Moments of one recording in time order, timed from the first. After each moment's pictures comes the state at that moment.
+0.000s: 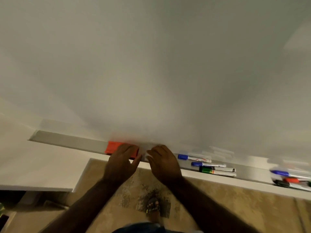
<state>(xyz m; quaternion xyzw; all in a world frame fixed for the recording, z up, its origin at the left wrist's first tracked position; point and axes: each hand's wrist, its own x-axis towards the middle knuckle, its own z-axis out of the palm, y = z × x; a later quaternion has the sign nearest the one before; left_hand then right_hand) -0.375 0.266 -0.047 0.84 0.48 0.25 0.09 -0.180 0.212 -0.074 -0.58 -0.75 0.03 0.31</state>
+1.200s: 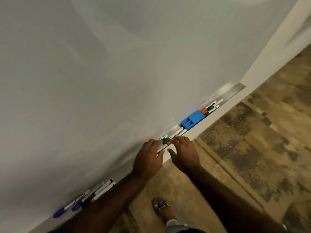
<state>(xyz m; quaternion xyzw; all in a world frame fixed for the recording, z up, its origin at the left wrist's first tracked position) 0.136 0.055 -0.001 0.94 0.14 0.12 0.29 0.235 -0.089 -0.016 -0.94 -0.31 0.02 0.13</state>
